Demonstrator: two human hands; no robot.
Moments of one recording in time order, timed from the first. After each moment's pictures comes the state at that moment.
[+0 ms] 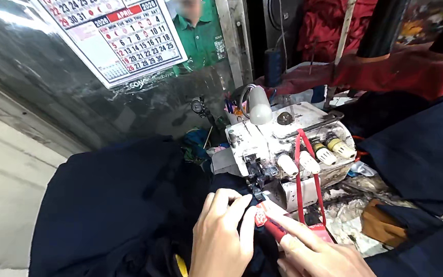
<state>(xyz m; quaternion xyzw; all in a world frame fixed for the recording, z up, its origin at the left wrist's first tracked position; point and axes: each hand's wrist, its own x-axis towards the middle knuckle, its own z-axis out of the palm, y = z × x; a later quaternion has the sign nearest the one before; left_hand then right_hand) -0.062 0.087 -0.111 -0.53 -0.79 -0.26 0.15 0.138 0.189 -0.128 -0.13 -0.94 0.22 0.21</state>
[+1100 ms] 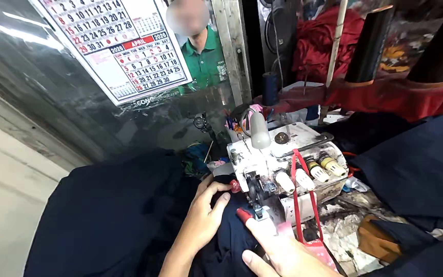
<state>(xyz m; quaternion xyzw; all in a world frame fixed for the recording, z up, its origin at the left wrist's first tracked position) -0.153 0.110 -0.119 -0.51 -0.77 -0.38 -0.05 0.085 0.197 -0.101 -0.14 -0.89 0.43 0.01</state>
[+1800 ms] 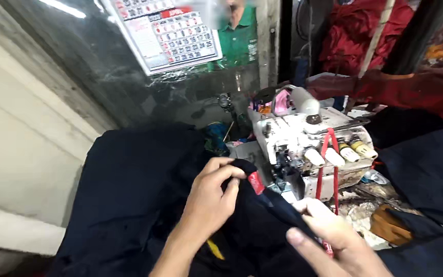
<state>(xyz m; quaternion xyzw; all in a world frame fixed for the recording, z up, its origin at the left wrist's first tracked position) -0.111 0.046 -0.059 -0.54 -0.73 -0.39 0.12 0.117 0.171 -0.098 -0.07 -0.84 0.45 0.30</state>
